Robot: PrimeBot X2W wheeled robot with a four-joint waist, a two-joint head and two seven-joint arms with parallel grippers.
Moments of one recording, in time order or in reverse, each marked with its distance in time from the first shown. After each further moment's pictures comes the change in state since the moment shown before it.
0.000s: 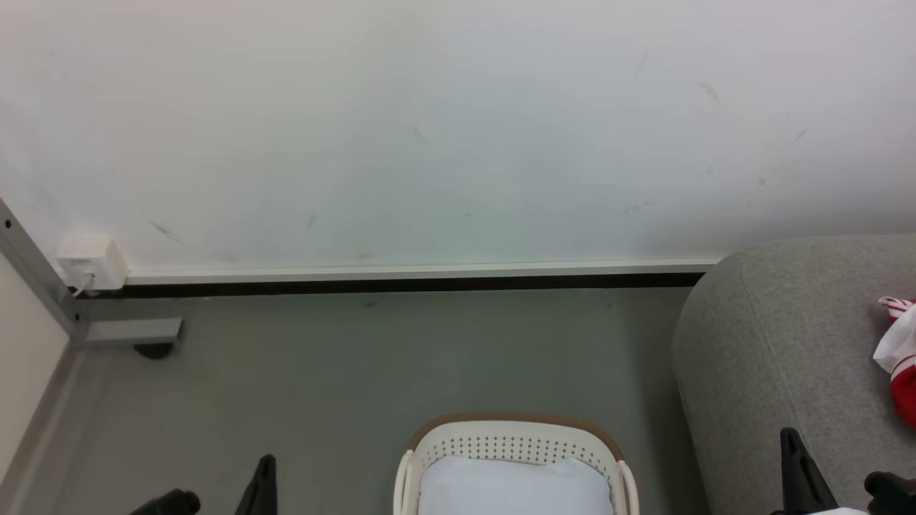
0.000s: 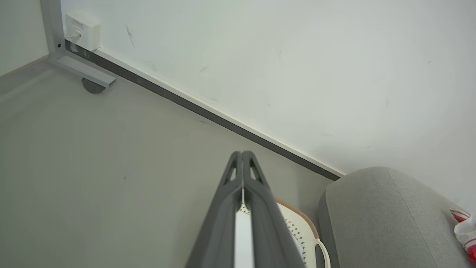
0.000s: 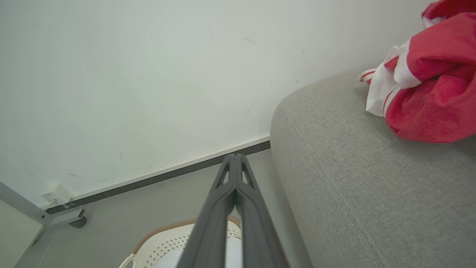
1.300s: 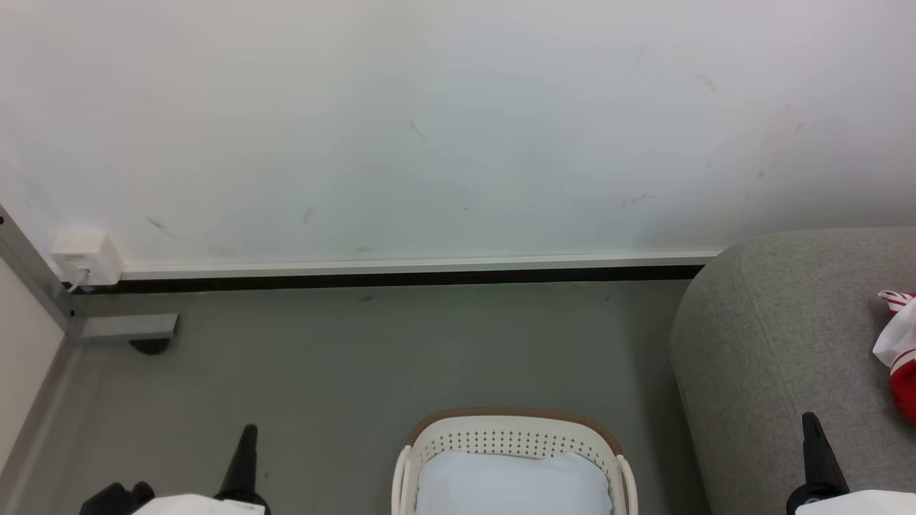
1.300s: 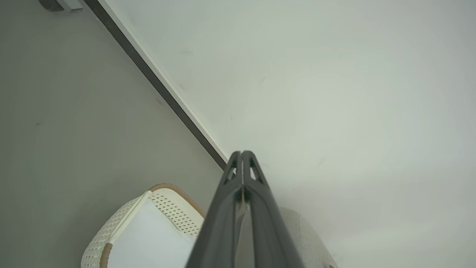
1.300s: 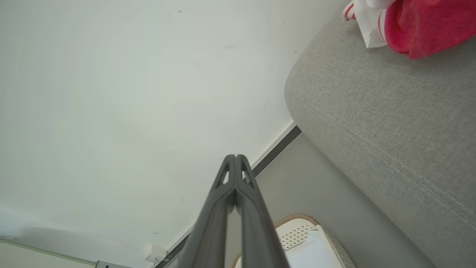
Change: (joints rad) left arm -0.035 -0.015 0.097 -0.067 -0.495 -0.045 0.135; right arm -0.007 -0.004 -0.023 -0.083 0.570 0.000 0.137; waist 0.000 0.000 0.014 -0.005
